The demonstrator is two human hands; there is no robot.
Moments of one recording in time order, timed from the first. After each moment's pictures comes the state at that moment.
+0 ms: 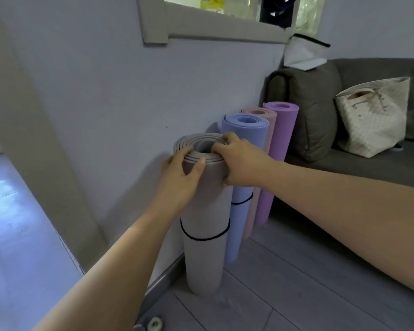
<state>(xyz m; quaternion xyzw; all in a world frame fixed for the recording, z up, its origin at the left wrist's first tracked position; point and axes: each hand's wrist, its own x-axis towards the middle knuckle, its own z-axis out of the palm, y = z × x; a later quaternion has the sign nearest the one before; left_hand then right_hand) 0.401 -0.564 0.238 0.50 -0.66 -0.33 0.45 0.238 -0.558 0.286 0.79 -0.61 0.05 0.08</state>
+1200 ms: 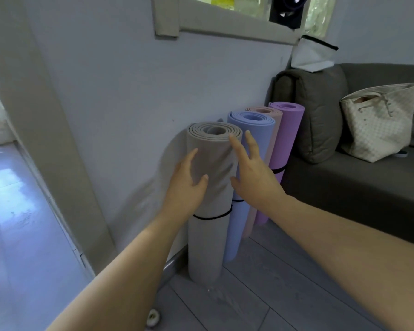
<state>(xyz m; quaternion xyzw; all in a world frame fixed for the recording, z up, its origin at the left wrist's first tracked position) 0.401 -0.545 0.206 0.46 -0.70 -0.29 0.47 0.235 -0.534 0.225 0.74 -0.62 0.25 0.09</state>
